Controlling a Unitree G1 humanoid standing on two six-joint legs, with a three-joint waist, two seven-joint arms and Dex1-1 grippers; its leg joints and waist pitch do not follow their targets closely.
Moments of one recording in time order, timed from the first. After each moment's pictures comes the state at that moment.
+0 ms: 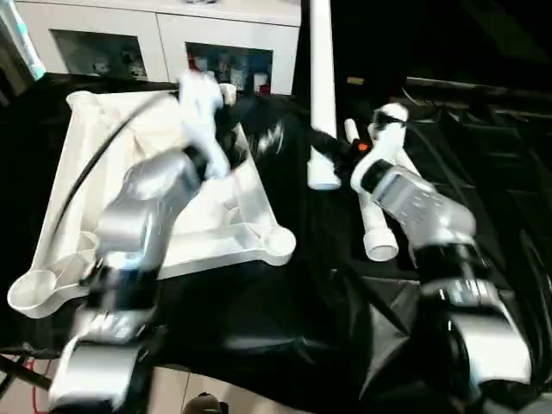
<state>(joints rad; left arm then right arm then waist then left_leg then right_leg) -0.73 0.15 0.15 0.14 -0.49 0.54 -0.52 -0.76 -0.09 -0.27 0.44 0.53 0.59 0.56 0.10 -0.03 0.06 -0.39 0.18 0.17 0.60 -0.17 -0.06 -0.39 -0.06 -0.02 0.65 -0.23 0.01</state>
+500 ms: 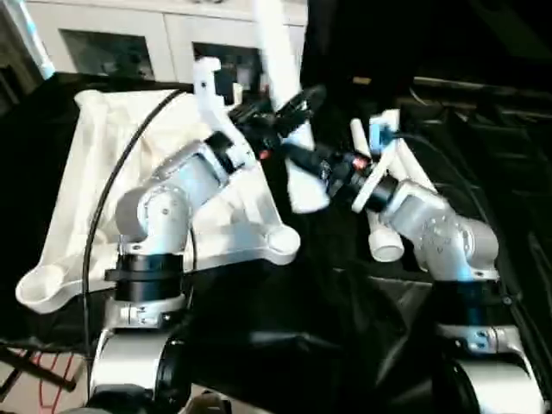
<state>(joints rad) -0.76 0.05 0.18 0.10 -0.64 0.72 -0.46 -0.62 -0.15 -0.09 0.15 0.59 0.69 0.75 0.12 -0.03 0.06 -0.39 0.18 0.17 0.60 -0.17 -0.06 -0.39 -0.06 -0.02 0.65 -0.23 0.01</state>
